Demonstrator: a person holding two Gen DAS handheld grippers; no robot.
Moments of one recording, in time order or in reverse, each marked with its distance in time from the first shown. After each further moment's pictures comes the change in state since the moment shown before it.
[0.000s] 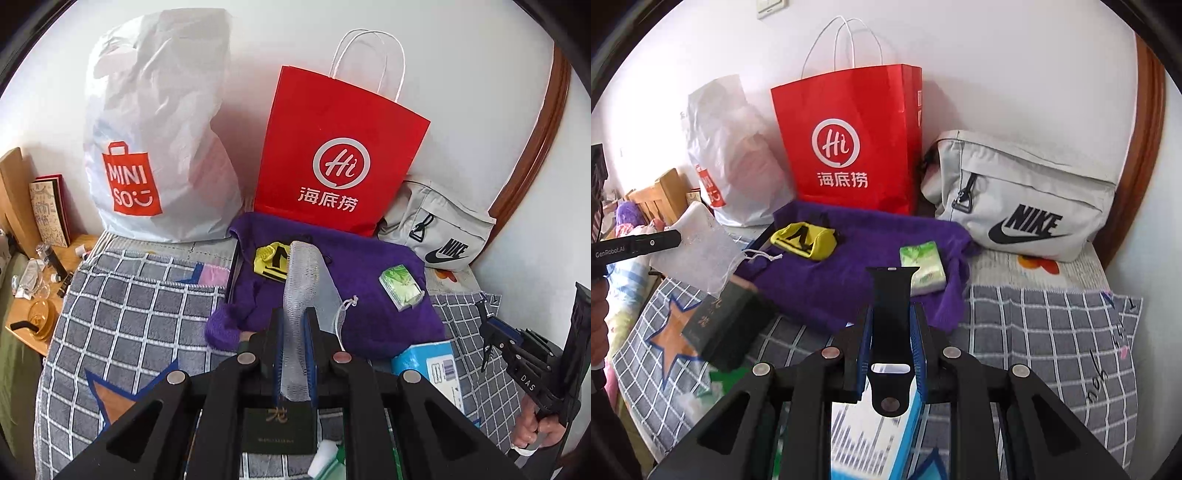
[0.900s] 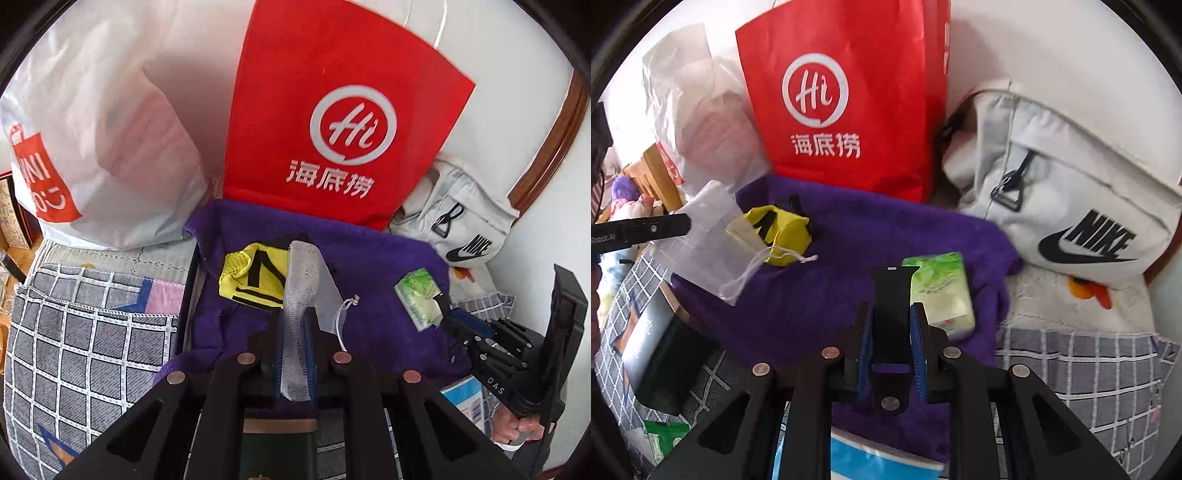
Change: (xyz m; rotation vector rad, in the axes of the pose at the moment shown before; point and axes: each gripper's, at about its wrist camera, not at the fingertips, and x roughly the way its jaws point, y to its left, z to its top) left arm 0.111 -0.008 0.030 0.011 0.113 -0.042; right arm 0.127 -0.005 0.028 -0.064 0.124 0.037
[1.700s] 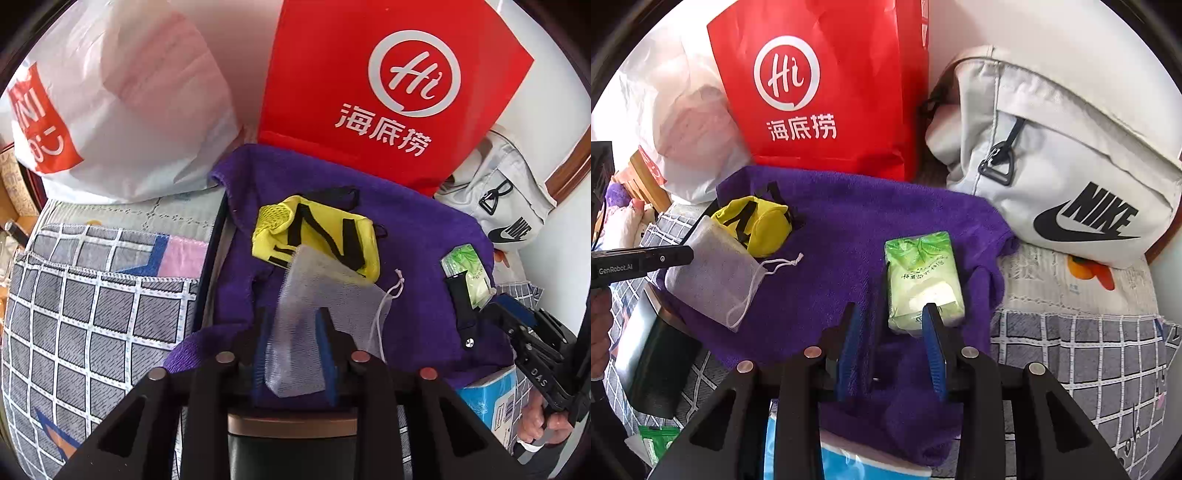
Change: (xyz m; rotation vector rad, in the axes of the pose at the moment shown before) left arm 0.034 0.025 -0.009 -0.058 0.134 0.081; right arm 0.013 -0.014 -0.001 0.049 0.055 -0.018
